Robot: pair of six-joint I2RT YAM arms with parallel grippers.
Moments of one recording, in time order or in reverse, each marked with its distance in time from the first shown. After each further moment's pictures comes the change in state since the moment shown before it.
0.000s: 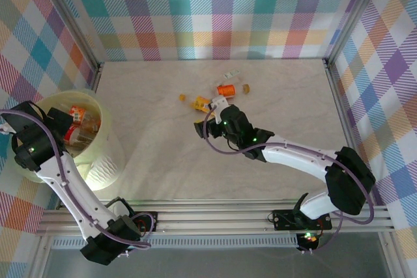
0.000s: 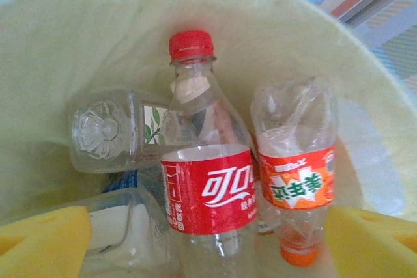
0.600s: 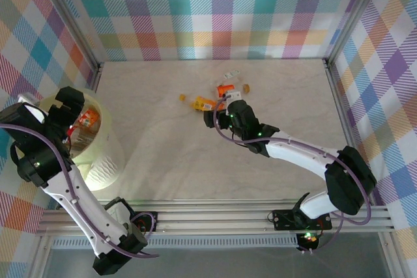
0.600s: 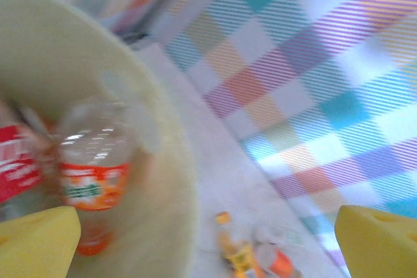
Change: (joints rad) left arm -0.018 -0.090 0.048 0.133 0.526 -0.123; right arm -0.094 -0.002 -0.007 -0.010 0.020 0.190
